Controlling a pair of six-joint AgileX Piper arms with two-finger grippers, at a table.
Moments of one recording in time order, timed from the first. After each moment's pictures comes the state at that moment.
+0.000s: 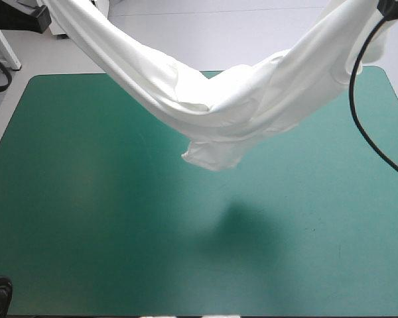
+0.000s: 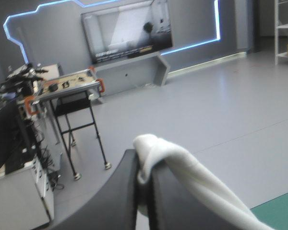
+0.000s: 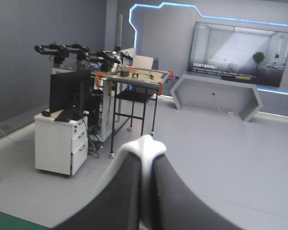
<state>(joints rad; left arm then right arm) -0.28 1.49 -2.59 -0.04 1.06 0.24 0.12 1.42 -2.59 0.12 1.06 -0.15</state>
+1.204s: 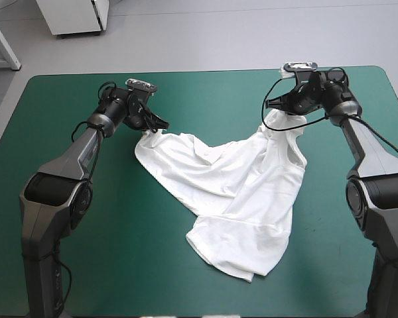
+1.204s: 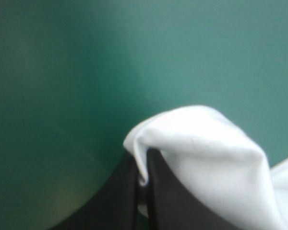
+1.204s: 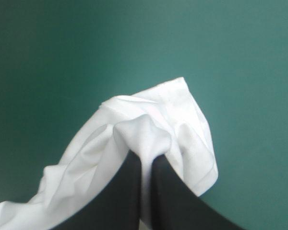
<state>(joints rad) -0.25 2.16 -1.89 0.06 0.86 0.06 0.12 2.06 -1.90 0.08 0.86 -0.02</state>
